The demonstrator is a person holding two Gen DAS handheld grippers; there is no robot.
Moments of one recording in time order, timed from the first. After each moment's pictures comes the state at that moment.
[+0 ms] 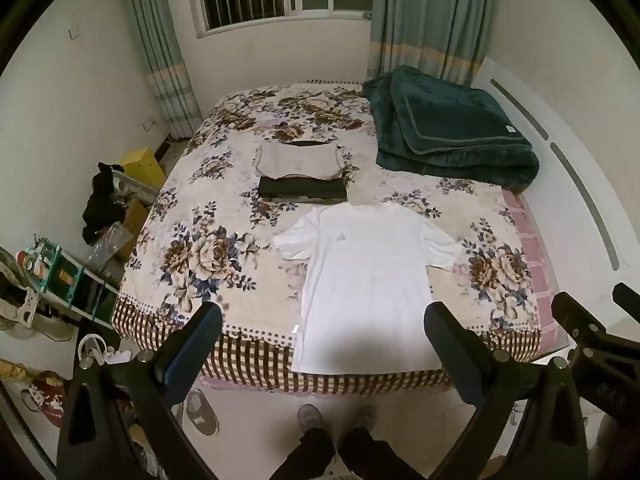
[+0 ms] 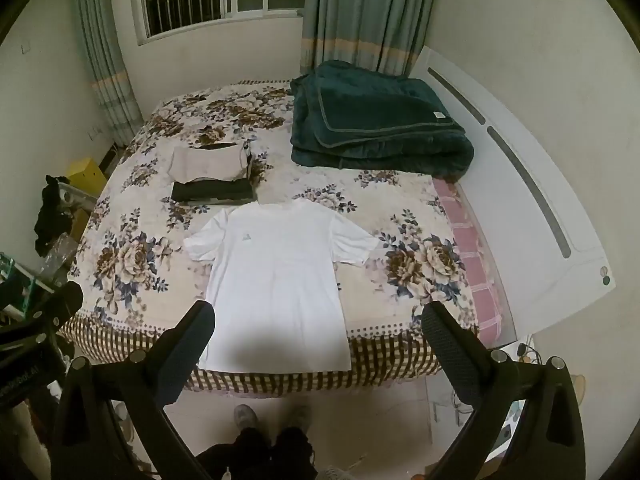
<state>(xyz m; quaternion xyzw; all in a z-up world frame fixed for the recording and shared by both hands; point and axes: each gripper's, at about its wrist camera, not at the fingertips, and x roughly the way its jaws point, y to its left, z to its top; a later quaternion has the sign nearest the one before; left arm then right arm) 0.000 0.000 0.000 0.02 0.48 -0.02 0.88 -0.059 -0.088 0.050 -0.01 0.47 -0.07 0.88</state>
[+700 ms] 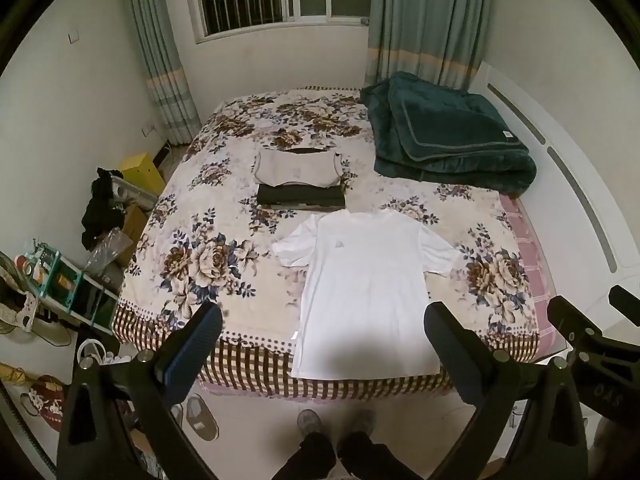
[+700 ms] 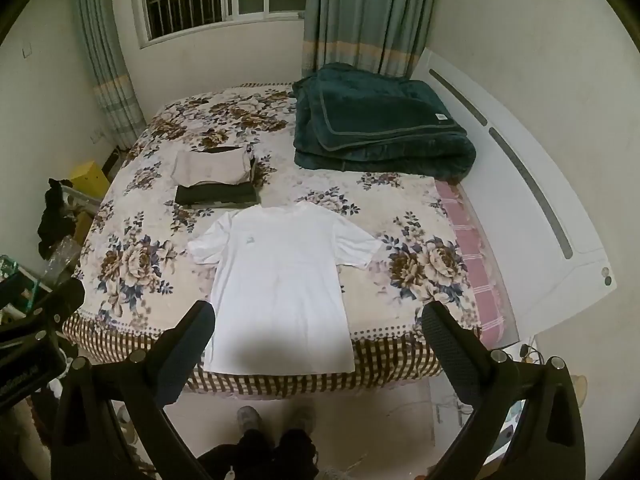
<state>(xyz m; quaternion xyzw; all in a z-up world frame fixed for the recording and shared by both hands) 0.007 0.000 0.011 0.02 0.47 -0.02 0.88 -0.060 -0.090 0.049 -0.01 0.47 -0.06 0.88</state>
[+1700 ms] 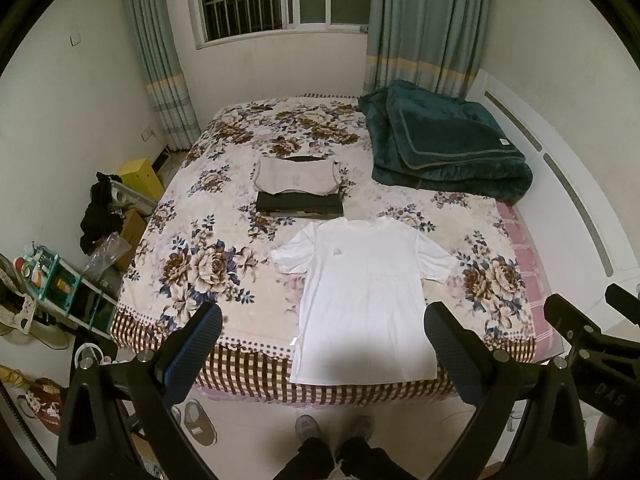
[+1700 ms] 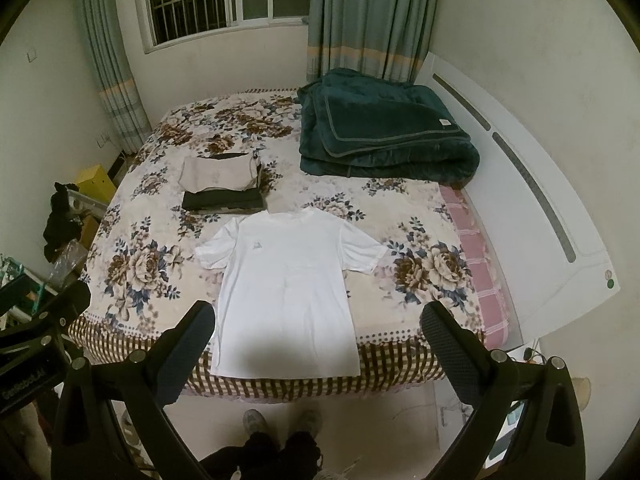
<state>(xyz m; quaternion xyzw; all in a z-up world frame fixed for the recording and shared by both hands) 0.016 -0.001 0.021 0.01 0.46 -0.02 0.89 -0.057 -0.075 0.071 0.00 0.47 -0.06 0.88</state>
